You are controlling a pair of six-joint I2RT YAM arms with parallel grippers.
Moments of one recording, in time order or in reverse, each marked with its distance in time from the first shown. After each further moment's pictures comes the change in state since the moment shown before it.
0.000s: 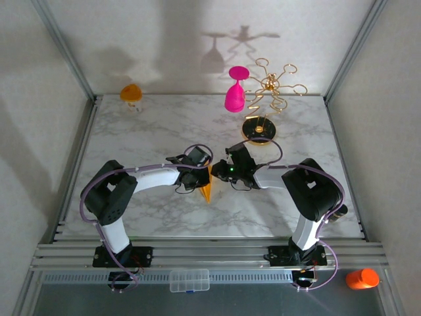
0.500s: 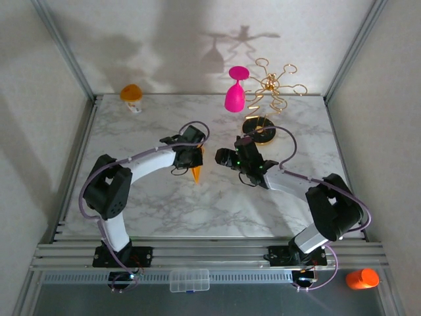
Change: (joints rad) left arm 0.132 0.064 0.261 -0.213 -0.136 0.238; right arm -0.002 -0.233 0.009 -0.176 0.412 -0.183
